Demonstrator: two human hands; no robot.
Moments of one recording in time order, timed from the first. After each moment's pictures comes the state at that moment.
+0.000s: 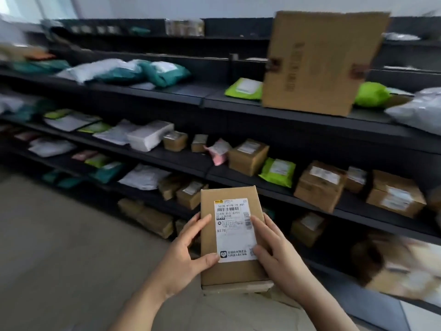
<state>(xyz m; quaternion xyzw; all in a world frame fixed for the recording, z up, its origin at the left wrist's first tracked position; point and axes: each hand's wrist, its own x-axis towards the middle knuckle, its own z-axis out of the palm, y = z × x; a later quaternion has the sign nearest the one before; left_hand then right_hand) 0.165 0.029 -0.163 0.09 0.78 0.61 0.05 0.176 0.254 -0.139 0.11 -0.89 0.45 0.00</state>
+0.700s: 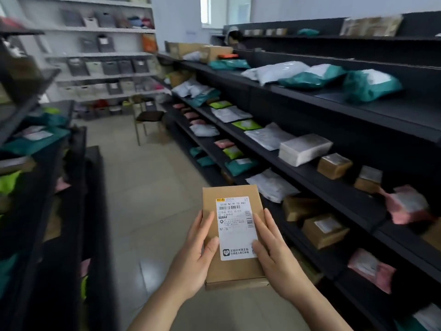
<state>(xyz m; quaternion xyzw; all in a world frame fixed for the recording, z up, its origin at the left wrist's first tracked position) 0.159 -0.302 -0.181 -0.18 0.84 0.49 -0.18 0.046 -0.142 -0.165 0.38 -0.79 0.46 -0.13</state>
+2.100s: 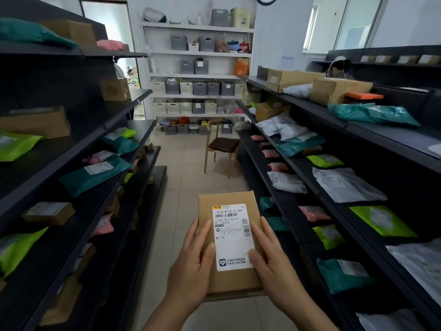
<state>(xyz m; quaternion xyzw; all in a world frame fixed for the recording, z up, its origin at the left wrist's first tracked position) -0.111 -0.831 -0.159 -0.41 0.77 0.38 -0.32 -0.268 -0.742 -0.143 0.53 -0.67 0.47 -0.21</state>
